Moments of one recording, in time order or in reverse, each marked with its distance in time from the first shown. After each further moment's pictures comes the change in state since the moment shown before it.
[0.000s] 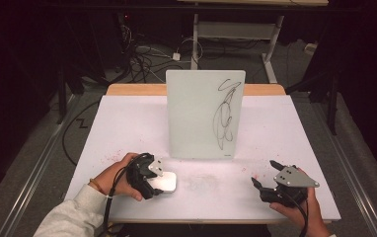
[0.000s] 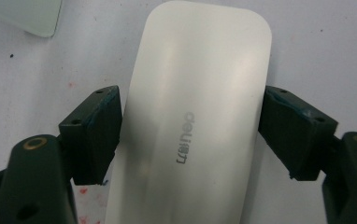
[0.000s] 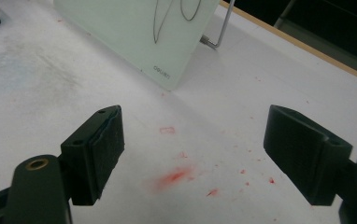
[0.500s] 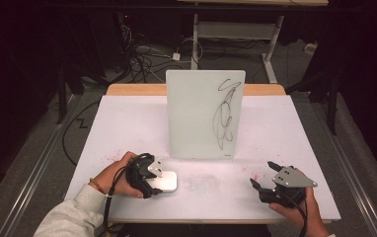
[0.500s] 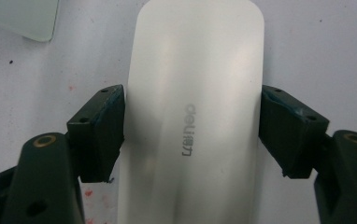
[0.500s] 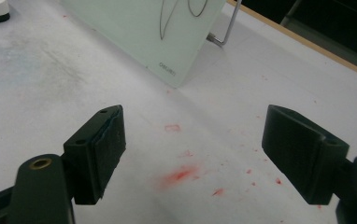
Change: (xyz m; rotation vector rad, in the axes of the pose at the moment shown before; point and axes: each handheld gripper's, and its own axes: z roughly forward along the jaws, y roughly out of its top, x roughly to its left) left arm 0.002 -0.001 0.001 -0.001 -0.004 0.028; right arm 0.001 -0.001 0.002 -0.002 0.021 -0.012
